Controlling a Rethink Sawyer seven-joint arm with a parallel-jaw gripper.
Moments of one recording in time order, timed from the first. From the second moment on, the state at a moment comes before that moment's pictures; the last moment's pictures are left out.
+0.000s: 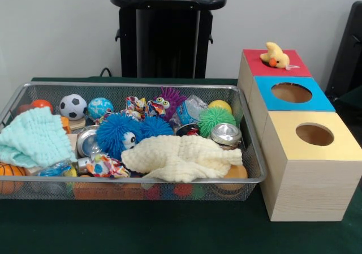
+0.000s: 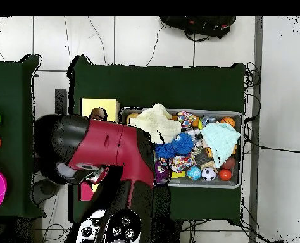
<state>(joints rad) 0.23 -0.74 -0.34 1.47 0.28 1.43 2.10</state>
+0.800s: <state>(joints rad) 0.22 -0.81 -0.34 1.48 0.27 1.41 2.10</state>
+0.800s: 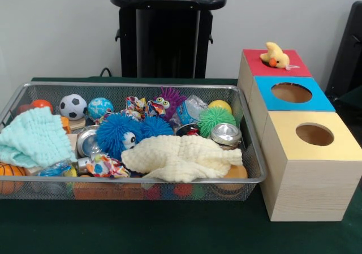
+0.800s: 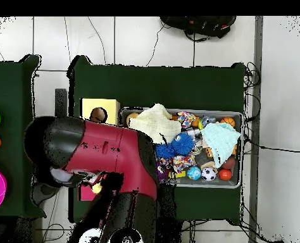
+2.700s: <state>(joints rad) 0.11 -0.83 -0.18 1.75 0.18 0.90 2.10</state>
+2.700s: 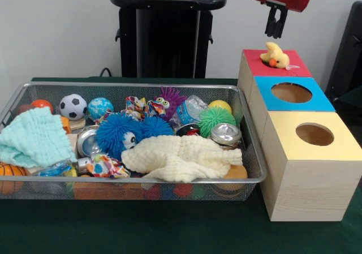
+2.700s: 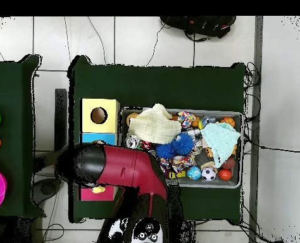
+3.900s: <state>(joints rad) 0.07 -0.84 -0.11 1.86 0.14 0.81 2.10</state>
